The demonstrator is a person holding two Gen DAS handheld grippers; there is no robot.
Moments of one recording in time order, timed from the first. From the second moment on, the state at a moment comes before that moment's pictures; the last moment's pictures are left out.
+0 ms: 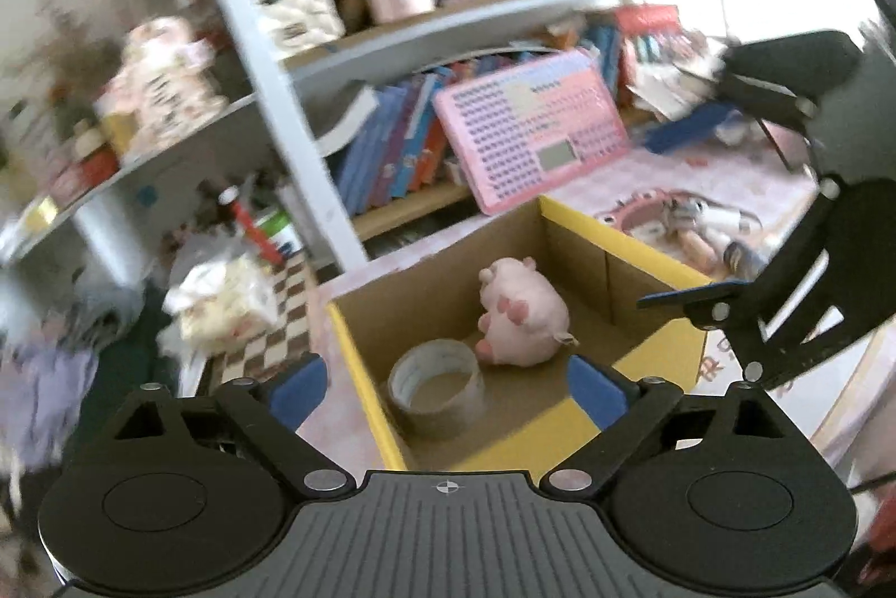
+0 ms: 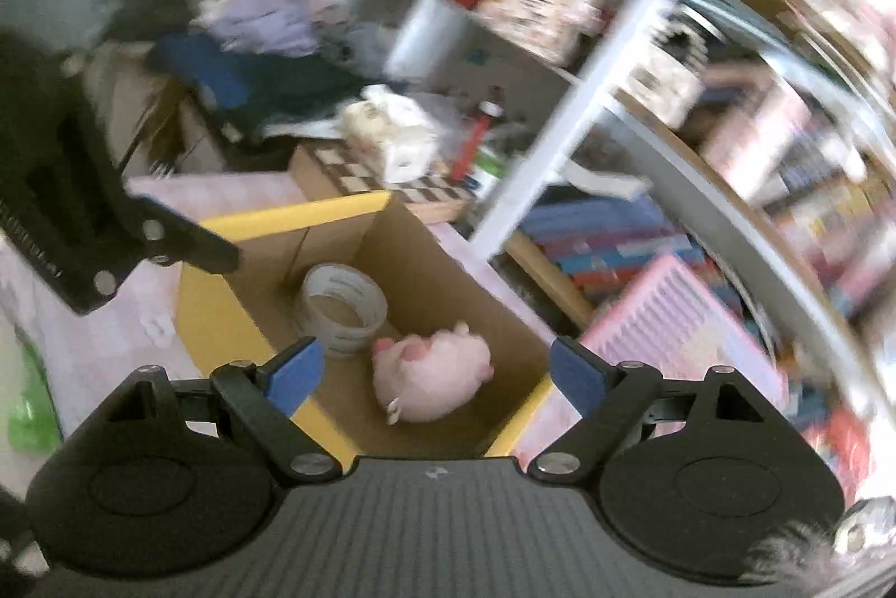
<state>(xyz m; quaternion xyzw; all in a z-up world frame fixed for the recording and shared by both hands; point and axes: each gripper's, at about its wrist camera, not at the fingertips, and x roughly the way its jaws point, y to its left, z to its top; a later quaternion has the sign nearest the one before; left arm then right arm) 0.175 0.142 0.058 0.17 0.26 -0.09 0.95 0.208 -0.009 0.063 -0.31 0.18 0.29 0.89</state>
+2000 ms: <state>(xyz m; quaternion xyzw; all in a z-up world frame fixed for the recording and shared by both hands) 0.131 0.027 -0.032 0.06 0.46 -0.19 0.87 0.107 -0.149 -0.021 -0.03 0.42 0.03 0.91</state>
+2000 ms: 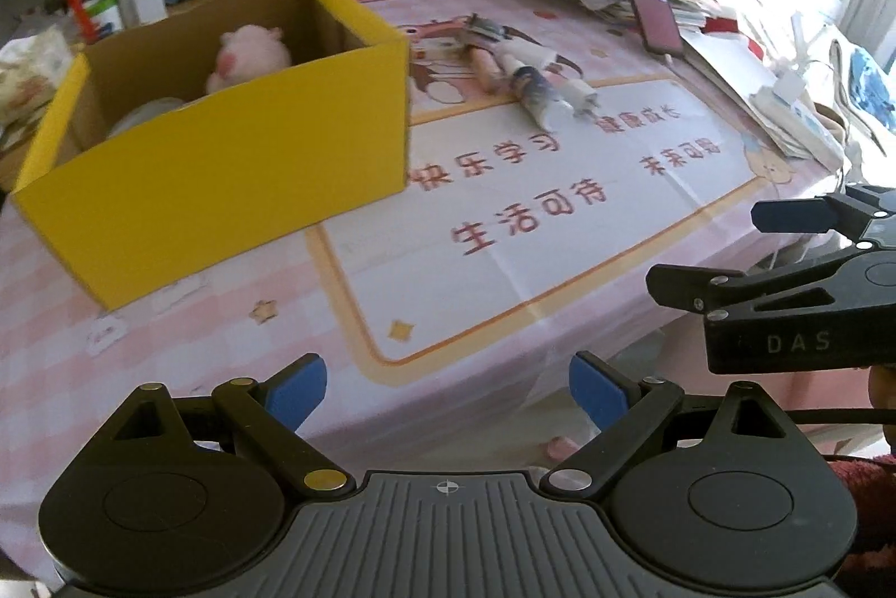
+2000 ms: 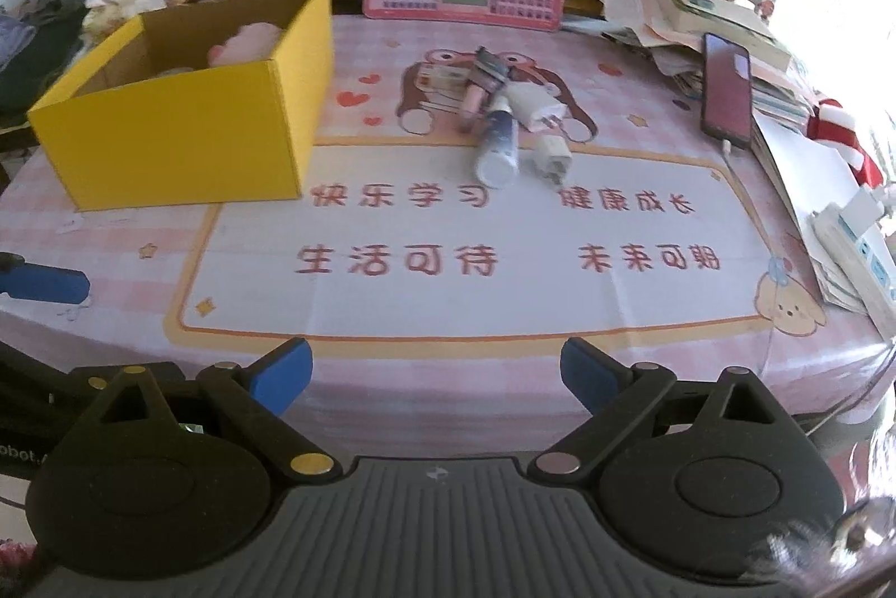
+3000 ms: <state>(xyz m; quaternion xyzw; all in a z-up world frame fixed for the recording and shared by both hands) 0.241 -0.104 -0.032 0.05 0.43 -0.17 0.89 0.233 -0.280 -0.037 0.00 0.43 0.07 0.90</state>
